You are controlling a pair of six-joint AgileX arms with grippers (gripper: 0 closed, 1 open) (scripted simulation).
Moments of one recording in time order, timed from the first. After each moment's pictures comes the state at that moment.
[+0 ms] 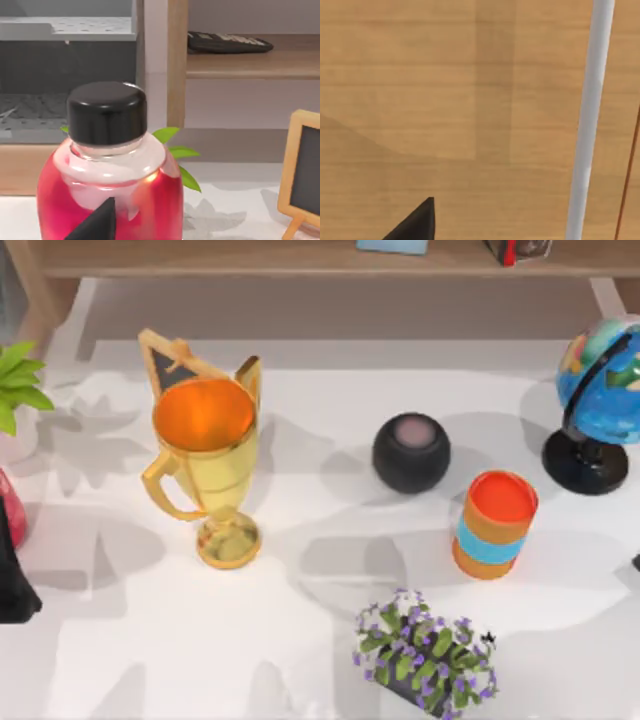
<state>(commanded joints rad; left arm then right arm) 0.00 0.00 0.00 0.00 0.00 0.00 -0.44 2.34 1.19 1.16 -0.40 -1.56</state>
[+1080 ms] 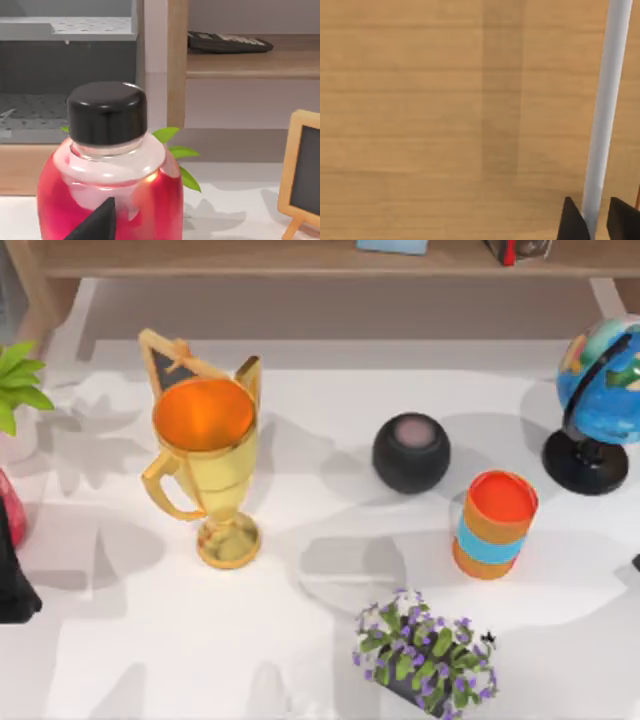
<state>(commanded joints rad) 0.00 0.00 0.00 0.00 0.00 0.00 -0.44 2.35 1.21 1.14 -0.40 -1.56</state>
